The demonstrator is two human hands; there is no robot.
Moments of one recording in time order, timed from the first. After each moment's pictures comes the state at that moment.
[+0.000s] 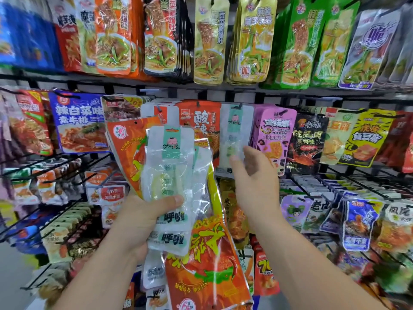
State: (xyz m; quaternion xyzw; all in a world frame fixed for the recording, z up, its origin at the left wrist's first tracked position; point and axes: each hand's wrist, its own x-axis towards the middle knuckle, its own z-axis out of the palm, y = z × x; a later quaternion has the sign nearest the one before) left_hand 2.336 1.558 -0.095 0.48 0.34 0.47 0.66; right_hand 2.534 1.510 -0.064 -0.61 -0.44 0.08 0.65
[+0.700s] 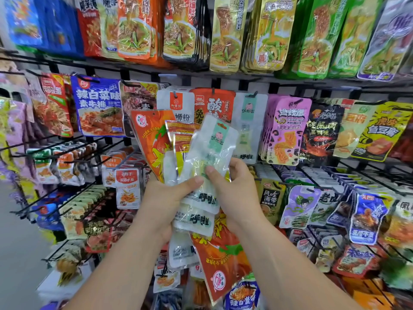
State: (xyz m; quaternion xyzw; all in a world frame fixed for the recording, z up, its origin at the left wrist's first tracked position) left_hand 2.353 1.540 -0.096 0.44 0.36 0.51 0.64; right_hand 2.484 1.514 -0.096 -0.53 -0.42 0.29 0.68
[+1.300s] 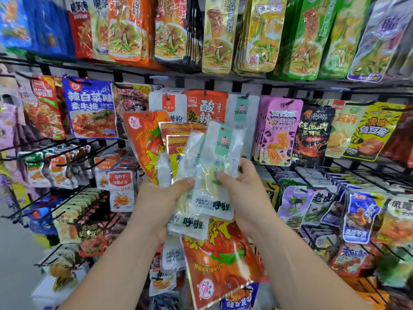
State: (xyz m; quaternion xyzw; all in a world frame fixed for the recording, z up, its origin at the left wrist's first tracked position) left_hand 2.357 1.542 -0.097 0.45 0.39 0.51 0.62; right_hand 2.519 1.507 -0.094 -0.50 -0.40 0.37 0.67
